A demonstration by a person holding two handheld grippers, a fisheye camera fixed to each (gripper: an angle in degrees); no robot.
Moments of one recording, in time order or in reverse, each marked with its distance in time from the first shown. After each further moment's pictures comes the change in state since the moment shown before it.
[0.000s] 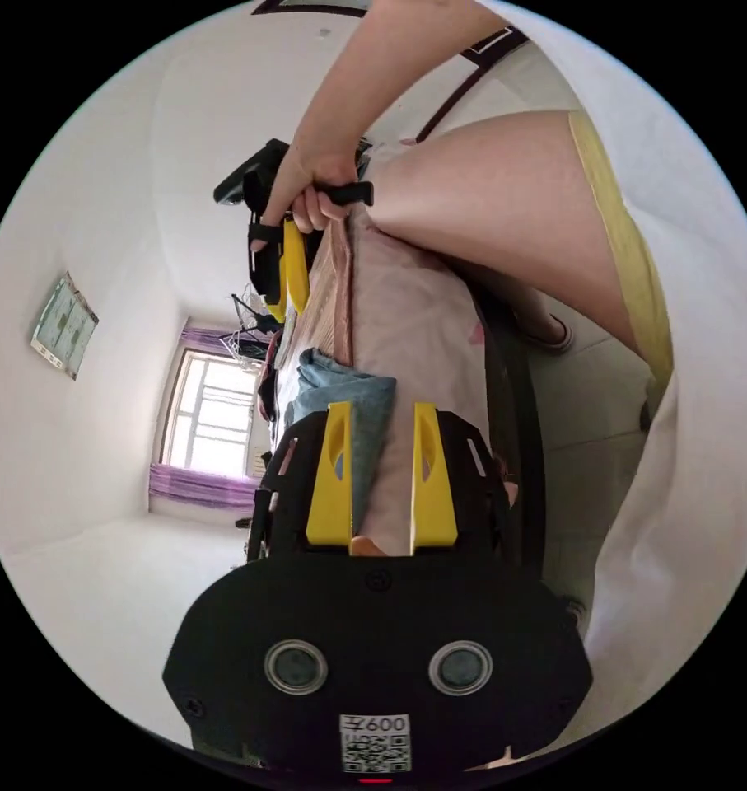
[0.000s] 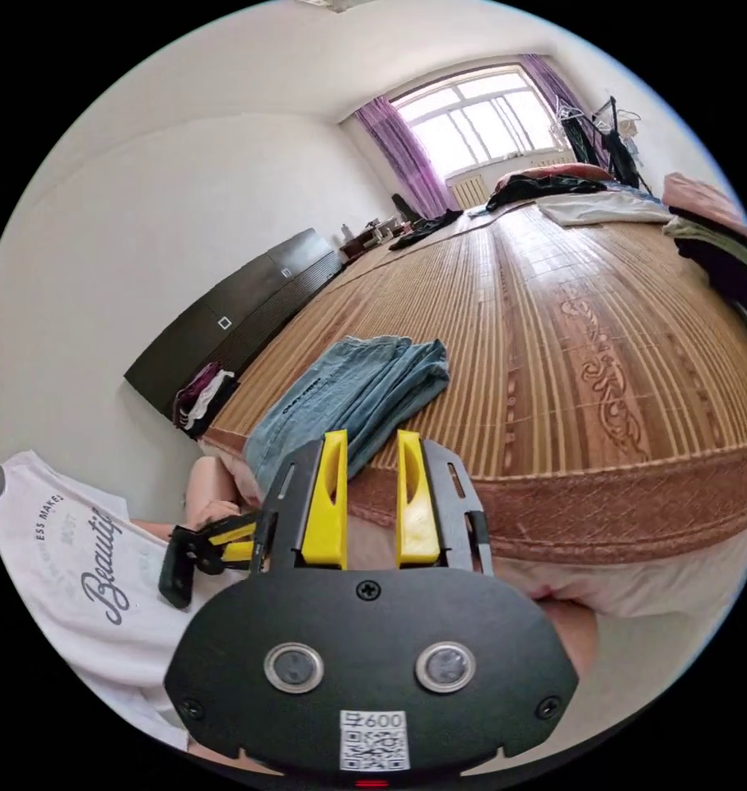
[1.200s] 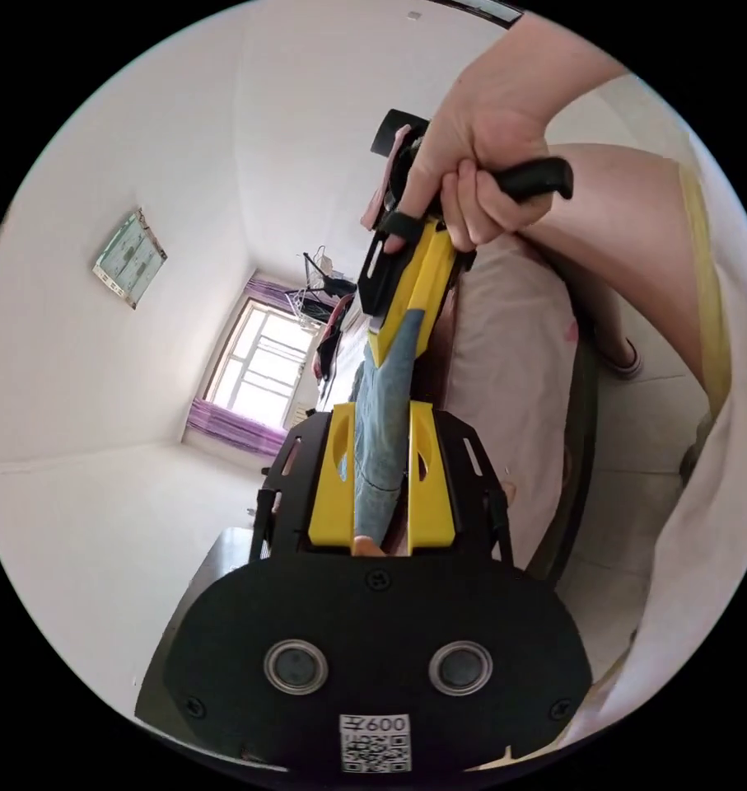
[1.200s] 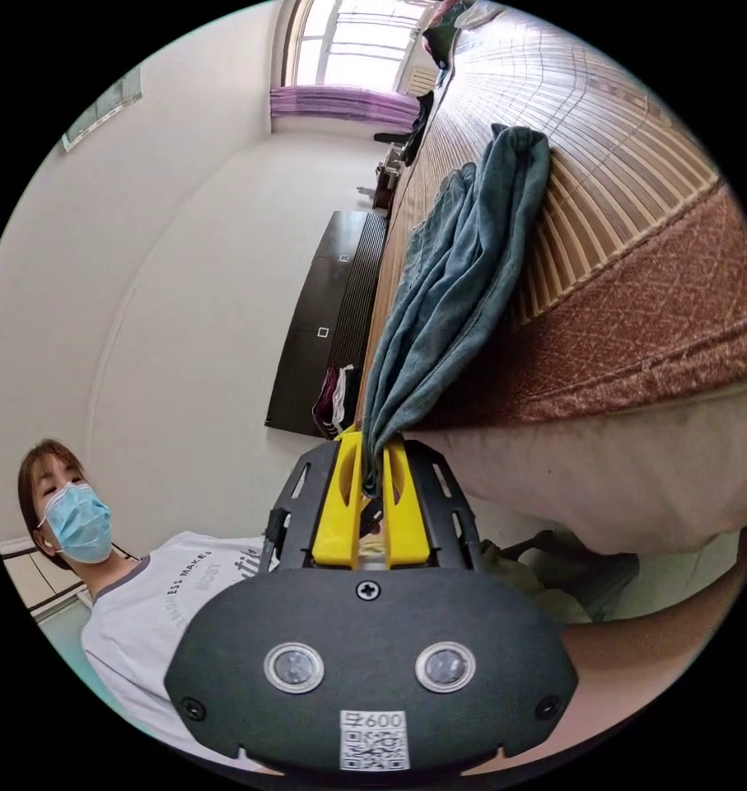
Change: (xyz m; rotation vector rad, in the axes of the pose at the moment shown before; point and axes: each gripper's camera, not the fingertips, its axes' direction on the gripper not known) left arm -0.143 -0.126 -0.104 -0.065 -0.168 -0.226; right arm 0.090 -0.122 -0.101 -0.141 -0.533 0.432
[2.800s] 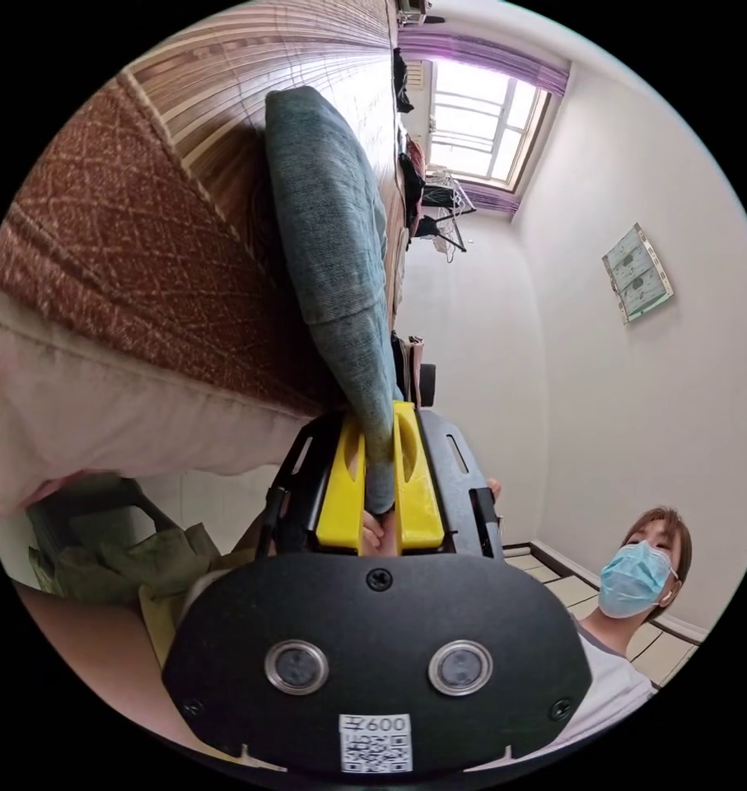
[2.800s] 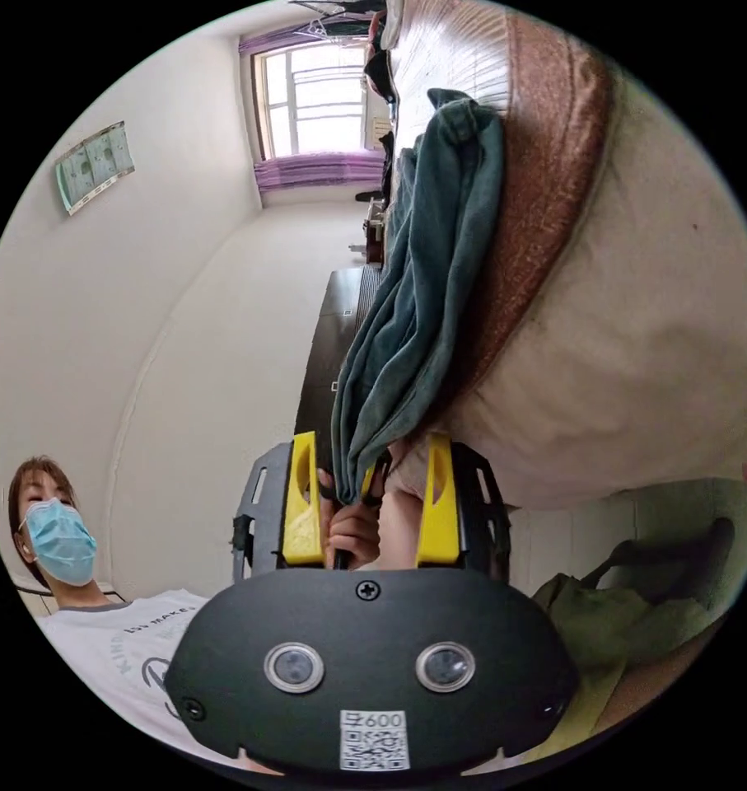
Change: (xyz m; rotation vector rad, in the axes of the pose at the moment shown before) left arm -0.712 0.173 0.074 -0.107 1.543 -2.151; right arm 0.009 -0.061 0.011 0.231 -0.134 0.139
